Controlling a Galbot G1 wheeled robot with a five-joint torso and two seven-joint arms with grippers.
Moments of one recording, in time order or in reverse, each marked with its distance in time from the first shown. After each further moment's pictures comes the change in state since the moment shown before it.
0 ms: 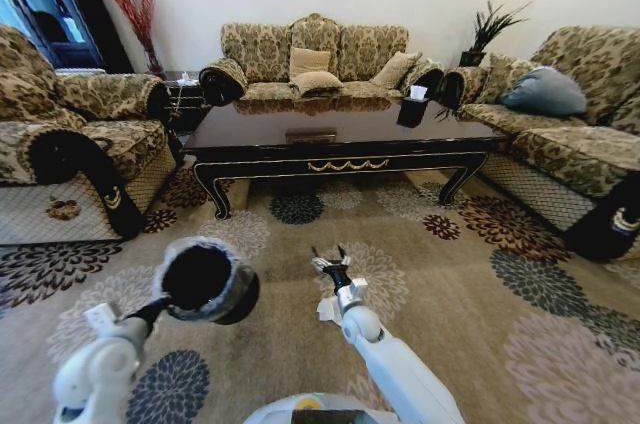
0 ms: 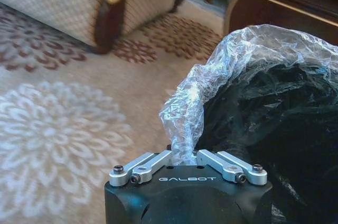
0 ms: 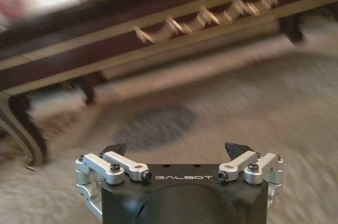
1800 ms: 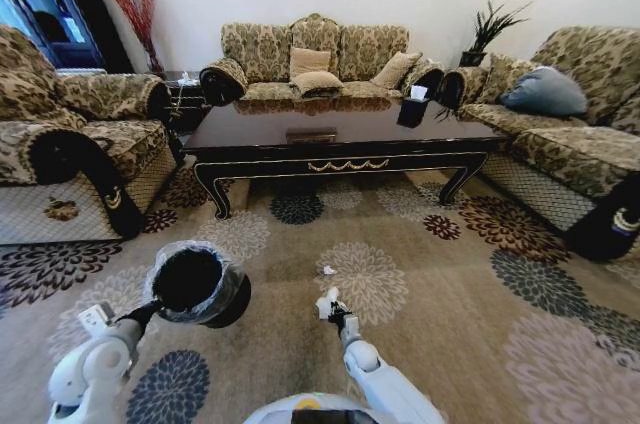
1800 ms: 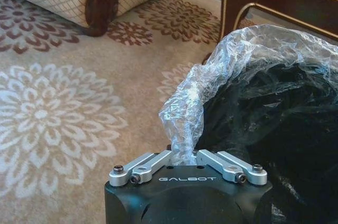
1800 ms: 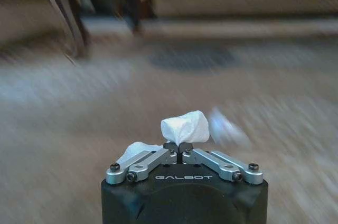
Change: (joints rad) left arm 0.002 -0.028 0.072 0.025 0.042 0.000 0.003; right arm -0.057 0.023 -0.014 -0.290 -0.299 0.175 -0.345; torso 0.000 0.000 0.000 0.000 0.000
